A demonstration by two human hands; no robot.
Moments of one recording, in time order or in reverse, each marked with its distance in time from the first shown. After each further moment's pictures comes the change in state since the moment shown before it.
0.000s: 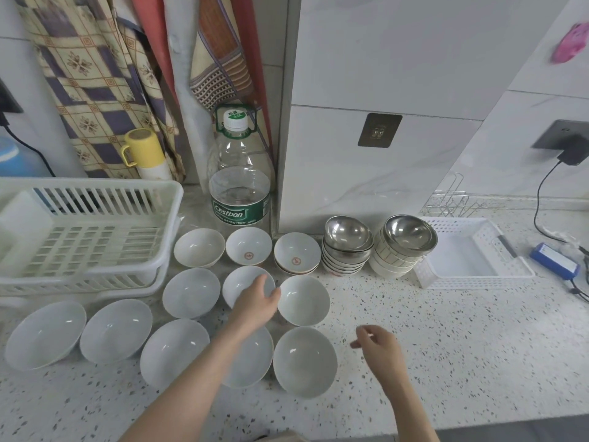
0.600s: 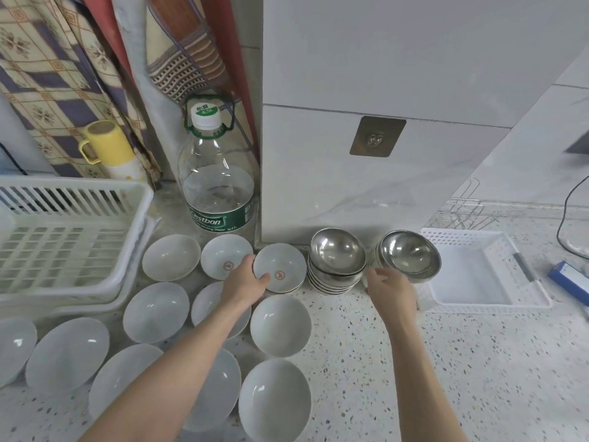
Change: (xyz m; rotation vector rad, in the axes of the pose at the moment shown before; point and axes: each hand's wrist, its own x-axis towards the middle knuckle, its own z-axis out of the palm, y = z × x) left_hand 0.089 0.047 0.008 0.000 0.143 -0.065; right_hand 0.123 -0.094 -0.055 -0.137 0.133 -0.064
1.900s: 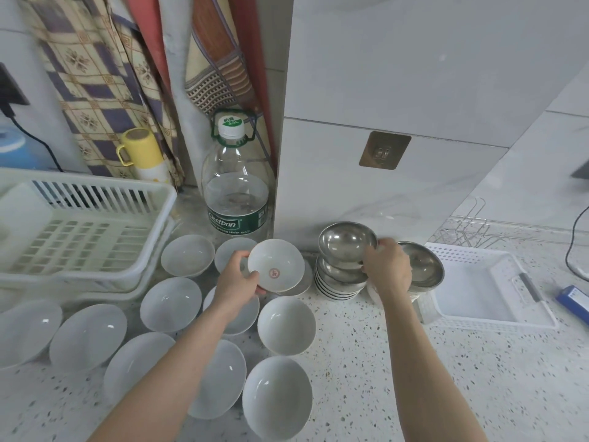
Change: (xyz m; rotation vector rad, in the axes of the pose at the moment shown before) left_hand -0.037 -0.001 -0.031 -0.415 0.123 -0.070; right_hand 0.011 -0.061 -0.006 -0.075 0.103 -0.115
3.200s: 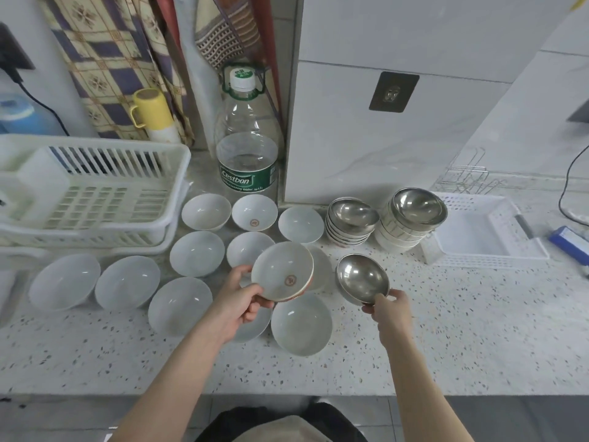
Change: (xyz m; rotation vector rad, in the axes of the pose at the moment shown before) left_hand -0.108 -0.067 -0.049 -0.338 -0.304 -0.242; right_hand -0.144 0.117 0.038 0.488 -0.110 0.527
